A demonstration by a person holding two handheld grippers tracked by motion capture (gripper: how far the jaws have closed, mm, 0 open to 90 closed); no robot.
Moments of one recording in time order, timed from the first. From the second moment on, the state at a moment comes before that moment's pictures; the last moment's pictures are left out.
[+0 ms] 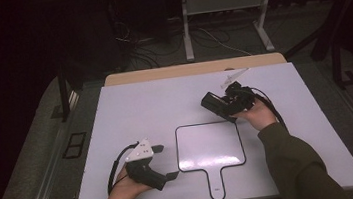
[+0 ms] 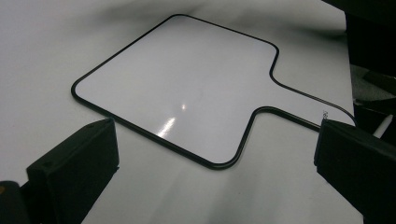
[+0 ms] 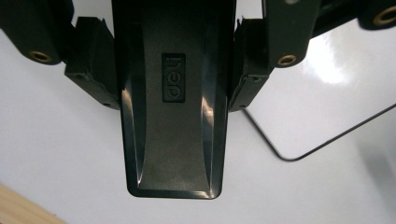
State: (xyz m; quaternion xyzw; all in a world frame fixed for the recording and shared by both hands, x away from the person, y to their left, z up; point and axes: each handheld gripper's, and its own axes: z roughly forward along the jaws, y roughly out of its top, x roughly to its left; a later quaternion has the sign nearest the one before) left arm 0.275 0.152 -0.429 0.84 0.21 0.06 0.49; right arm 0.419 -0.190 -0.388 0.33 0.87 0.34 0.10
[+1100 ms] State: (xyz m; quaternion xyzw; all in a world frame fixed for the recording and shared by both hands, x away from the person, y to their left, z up) left arm 0.277 0.154 -0.429 0.84 0.21 0.06 0.49; right arm 0.512 -0.144 -0.421 0.37 0.88 0.29 0.09
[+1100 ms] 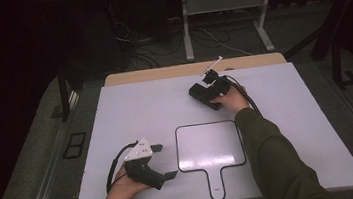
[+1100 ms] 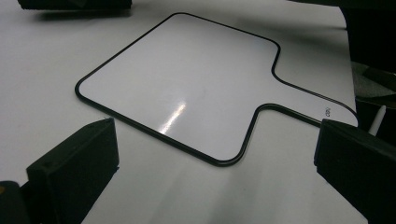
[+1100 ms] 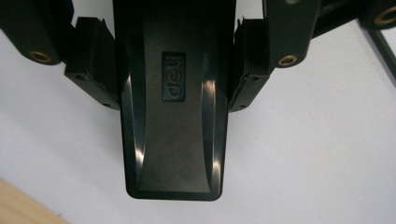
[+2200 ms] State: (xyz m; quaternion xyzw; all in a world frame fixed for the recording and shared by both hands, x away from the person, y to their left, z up) left arm 0.282 0.155 -0.433 0.85 0.21 0.06 0.48; right arm 0.437 -0.196 -0.395 0.37 0.82 0.42 0.13
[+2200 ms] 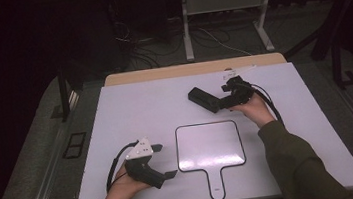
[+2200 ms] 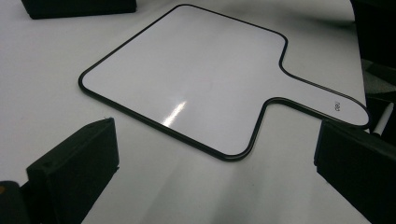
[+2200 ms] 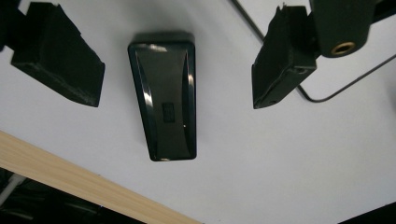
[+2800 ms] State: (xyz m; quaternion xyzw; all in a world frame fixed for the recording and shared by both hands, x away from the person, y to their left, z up) left arm 0.280 0.155 -0.432 0.85 0.21 0.06 0.48; right arm 0.377 -0.226 -0.400 0.35 0.81 0.45 0.13
